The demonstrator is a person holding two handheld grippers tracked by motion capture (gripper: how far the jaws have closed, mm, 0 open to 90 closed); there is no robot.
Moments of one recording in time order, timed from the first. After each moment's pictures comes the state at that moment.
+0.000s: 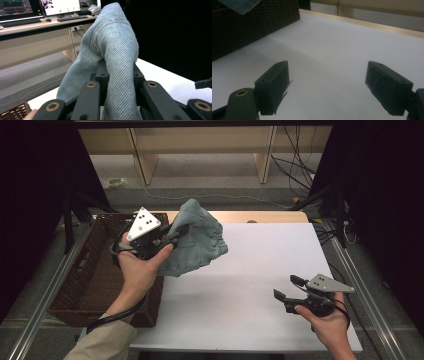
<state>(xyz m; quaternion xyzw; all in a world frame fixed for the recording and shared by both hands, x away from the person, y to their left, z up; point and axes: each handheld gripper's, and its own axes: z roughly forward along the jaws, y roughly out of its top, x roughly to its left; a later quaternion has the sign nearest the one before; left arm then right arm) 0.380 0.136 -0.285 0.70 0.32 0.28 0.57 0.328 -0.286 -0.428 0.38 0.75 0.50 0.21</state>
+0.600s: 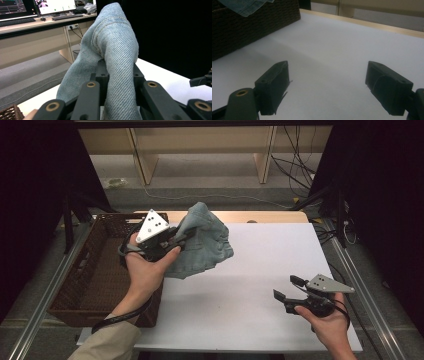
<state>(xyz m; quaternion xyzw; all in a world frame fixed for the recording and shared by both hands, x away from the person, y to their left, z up) 0.379 0.122 -0.289 0.71 0.31 0.27 0.57 0.328 -0.286 -0.428 0.38 0.75 0.50 0.21</state>
